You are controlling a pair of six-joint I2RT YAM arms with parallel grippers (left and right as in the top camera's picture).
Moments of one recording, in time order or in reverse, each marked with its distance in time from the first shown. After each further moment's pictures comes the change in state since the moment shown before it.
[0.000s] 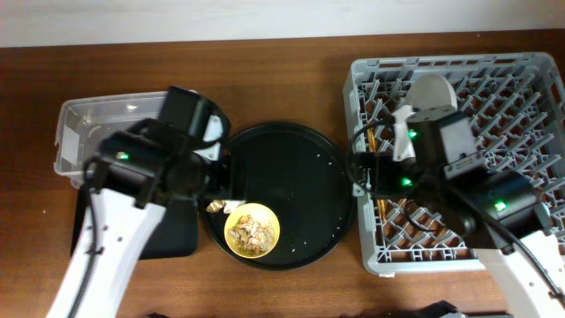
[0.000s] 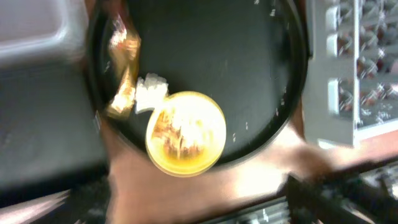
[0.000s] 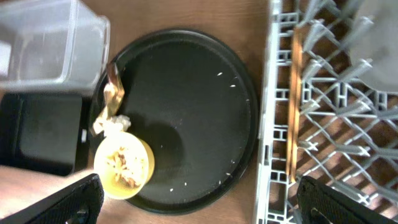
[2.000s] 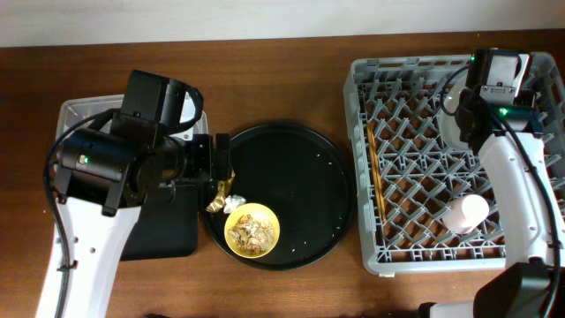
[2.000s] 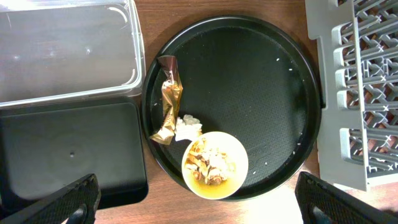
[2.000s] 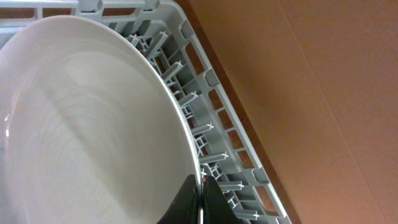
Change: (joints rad) left arm 0.093 0.011 0.217 -0.069 -0.115 0.024; right arm -0.462 0.407 -0.021 0.508 0.862 -0.485
